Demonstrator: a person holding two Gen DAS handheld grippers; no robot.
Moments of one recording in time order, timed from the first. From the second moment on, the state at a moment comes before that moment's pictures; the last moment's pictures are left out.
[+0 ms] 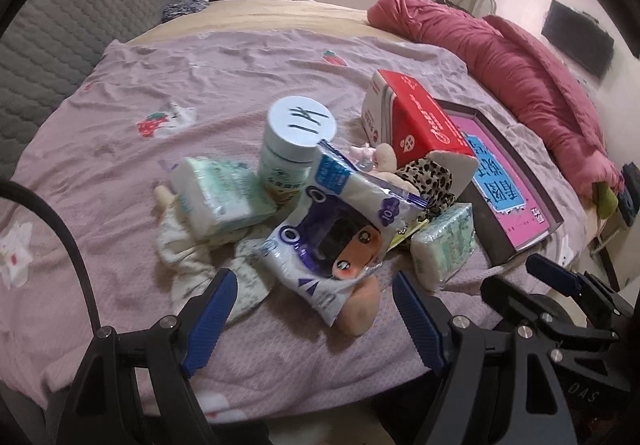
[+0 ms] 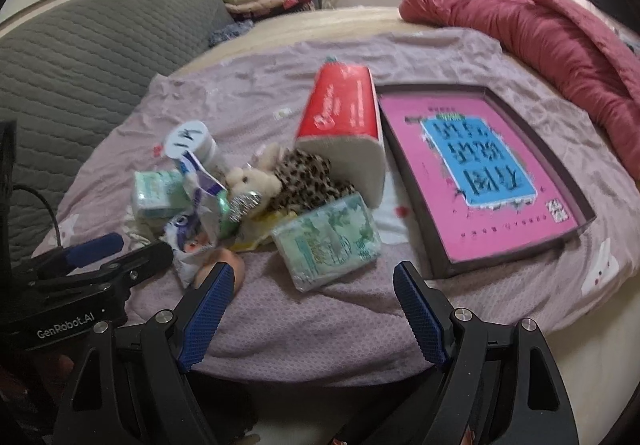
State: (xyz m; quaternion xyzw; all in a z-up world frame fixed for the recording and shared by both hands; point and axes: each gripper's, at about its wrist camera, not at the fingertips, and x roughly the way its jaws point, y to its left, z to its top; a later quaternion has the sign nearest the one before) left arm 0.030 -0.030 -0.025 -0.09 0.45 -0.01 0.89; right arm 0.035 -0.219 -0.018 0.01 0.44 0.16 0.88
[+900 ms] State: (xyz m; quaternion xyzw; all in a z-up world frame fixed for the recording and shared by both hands) left arm 0.075 -0.044 -0.063 -0.04 0.49 -0.02 0.87; right arm 0.115 -0.203 -0.078 -0.05 0.53 0.17 0.83
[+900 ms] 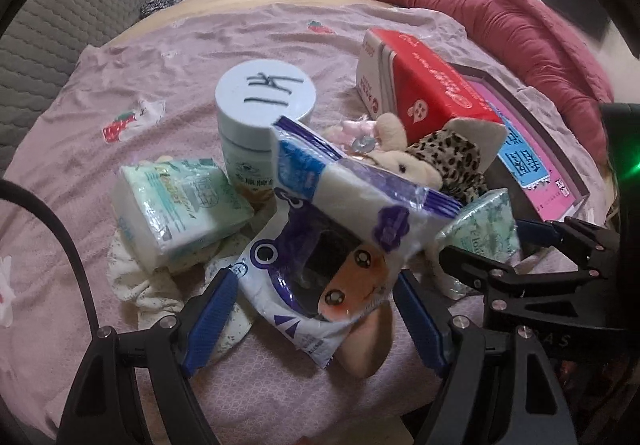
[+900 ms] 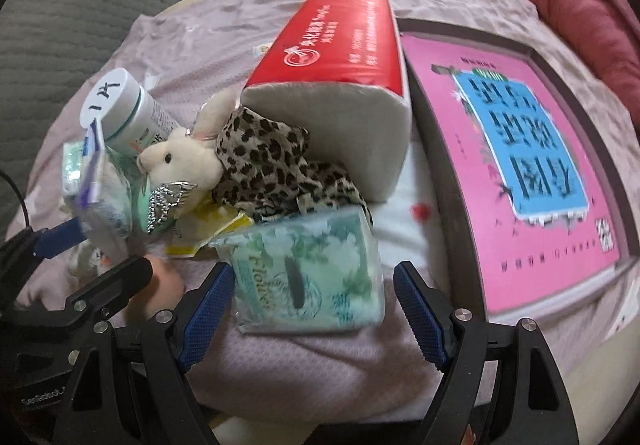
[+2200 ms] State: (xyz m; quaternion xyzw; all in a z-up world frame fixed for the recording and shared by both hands) left arm 0.042 -0.021 -0.009 -0.11 0.41 -0.03 0.90; right arm 0.084 -0.265 -0.018 0.07 0.41 0.17 0.89
